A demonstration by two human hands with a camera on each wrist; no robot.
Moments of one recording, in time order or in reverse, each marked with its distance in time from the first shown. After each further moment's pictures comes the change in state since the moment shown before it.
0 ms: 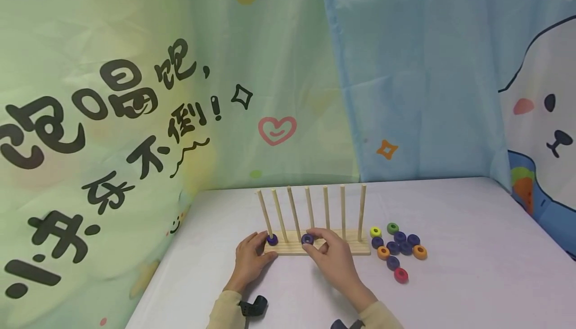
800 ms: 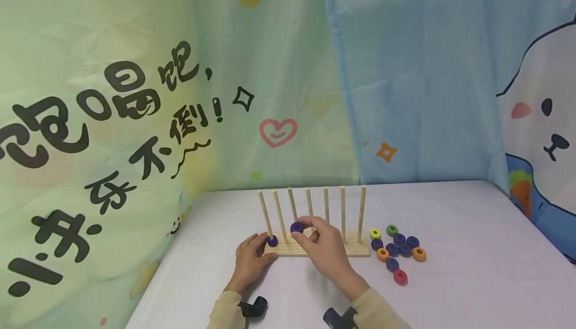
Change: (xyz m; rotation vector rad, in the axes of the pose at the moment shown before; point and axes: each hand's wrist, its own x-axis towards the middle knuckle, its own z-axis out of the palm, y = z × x) left_hand 0.000 -0.001 0.002 0.007 0.012 0.003; right_hand 0.014 -0.034 -0.004 0.019 0.008 -0.126
